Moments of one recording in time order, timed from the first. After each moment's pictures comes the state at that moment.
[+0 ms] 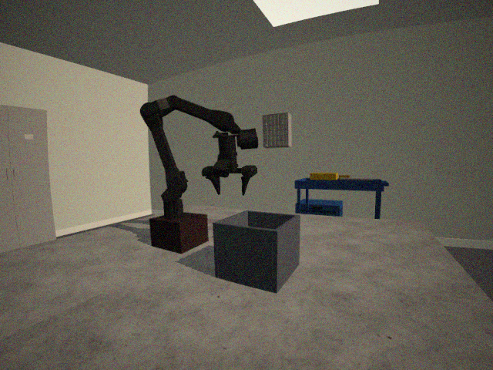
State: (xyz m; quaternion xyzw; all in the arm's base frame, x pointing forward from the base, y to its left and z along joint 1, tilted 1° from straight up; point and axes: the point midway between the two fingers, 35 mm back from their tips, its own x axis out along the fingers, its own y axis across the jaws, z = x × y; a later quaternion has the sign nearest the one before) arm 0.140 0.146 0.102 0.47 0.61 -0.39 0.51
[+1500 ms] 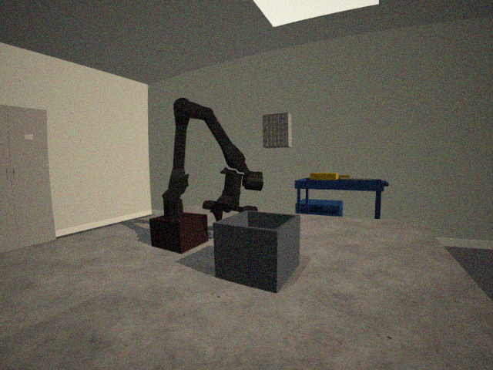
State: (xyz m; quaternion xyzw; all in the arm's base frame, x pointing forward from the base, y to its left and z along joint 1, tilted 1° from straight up) arm 0.140 0.131 -0.028 0.36 0.57 -0.46 0.58
